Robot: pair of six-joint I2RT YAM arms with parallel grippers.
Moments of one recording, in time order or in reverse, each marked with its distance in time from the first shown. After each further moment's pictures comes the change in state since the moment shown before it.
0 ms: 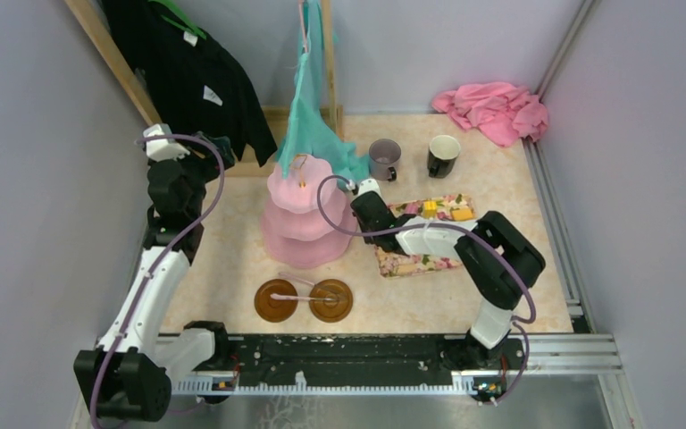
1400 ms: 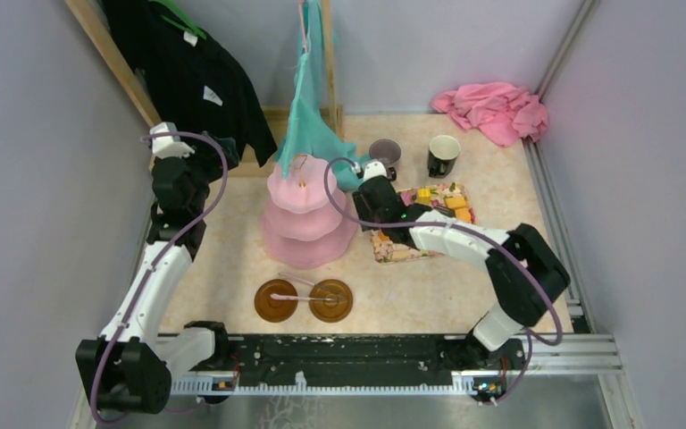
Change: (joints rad) left arm 0.000 0.047 0.000 0.008 0.024 -0.011; right arm -0.042 -0.087 0.100 -0.094 -0.045 -0.029
